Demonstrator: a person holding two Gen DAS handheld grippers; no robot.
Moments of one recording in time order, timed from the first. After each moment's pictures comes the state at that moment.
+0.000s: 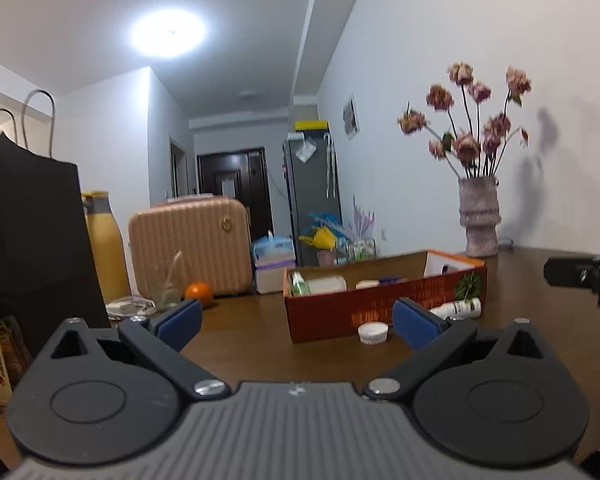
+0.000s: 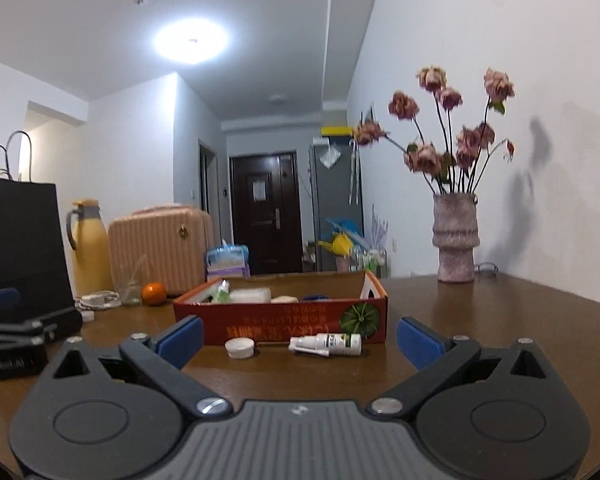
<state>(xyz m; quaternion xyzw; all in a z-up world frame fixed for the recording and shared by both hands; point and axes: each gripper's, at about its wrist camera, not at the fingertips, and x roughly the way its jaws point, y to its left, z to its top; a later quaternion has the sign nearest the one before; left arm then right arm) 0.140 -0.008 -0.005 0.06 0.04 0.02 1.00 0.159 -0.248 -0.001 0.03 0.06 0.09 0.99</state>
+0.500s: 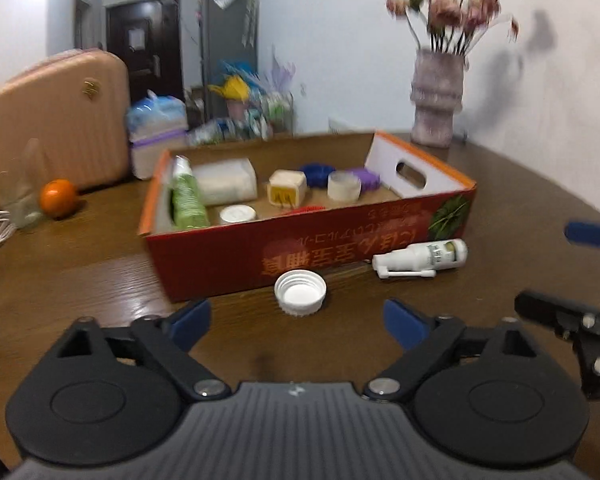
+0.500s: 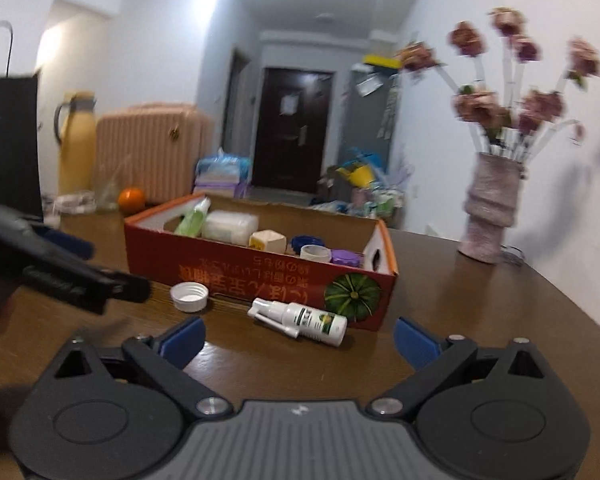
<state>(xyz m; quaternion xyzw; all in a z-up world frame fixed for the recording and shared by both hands) 0.363 -0.035 -0.007 0.05 0.30 -0.11 0.95 0.315 -0.249 0.002 -0.10 0.19 0.13 0.97</state>
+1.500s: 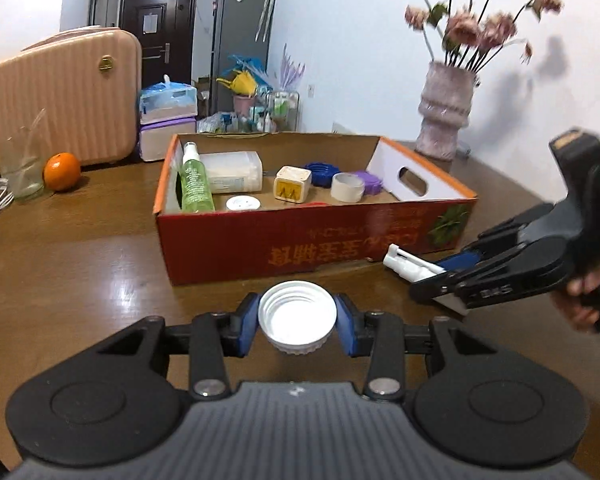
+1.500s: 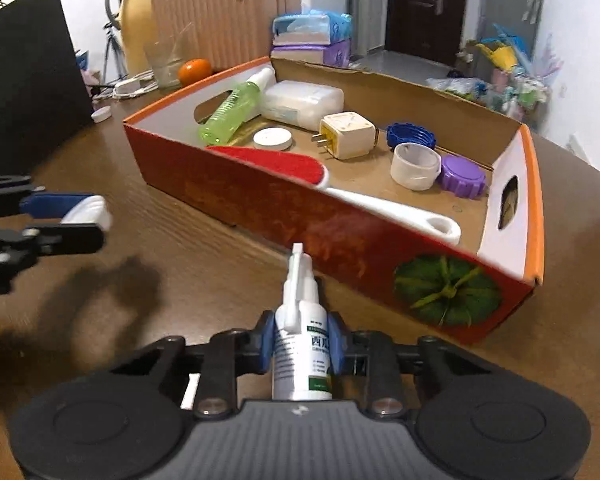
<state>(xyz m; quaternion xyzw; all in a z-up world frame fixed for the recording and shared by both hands) 0.332 -0.017 -0.005 -0.02 0.29 -0.11 0.95 0.447 -0.244 -0.023 -0.13 0.39 0.27 0.87</state>
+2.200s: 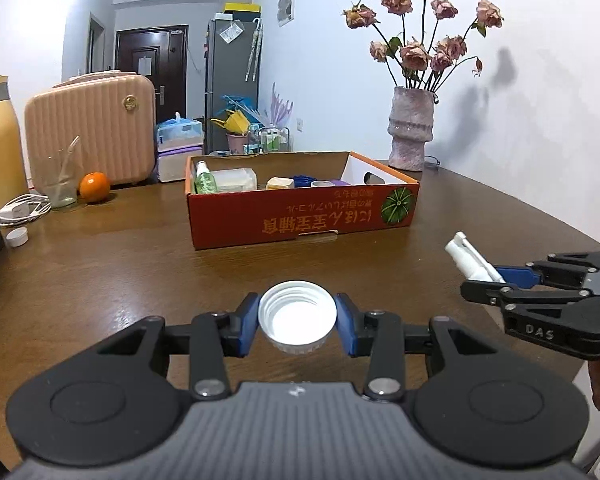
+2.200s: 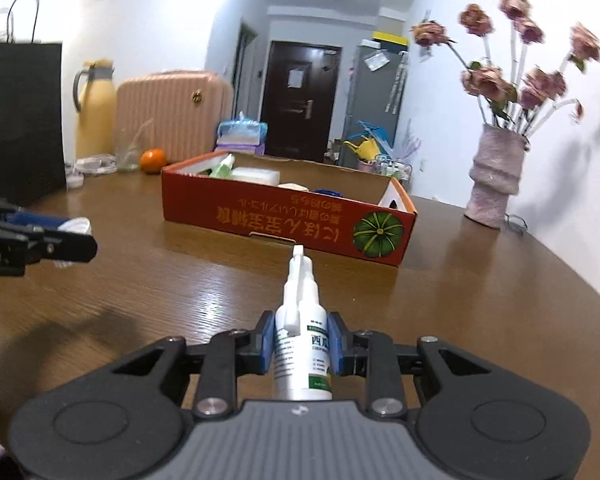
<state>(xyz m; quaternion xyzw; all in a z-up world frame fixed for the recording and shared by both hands) 0.202 -0.007 -0.004 0.01 0.23 -0.11 0.97 0.222 -0.239 -0.022 -0.08 0.22 0.11 0.97</state>
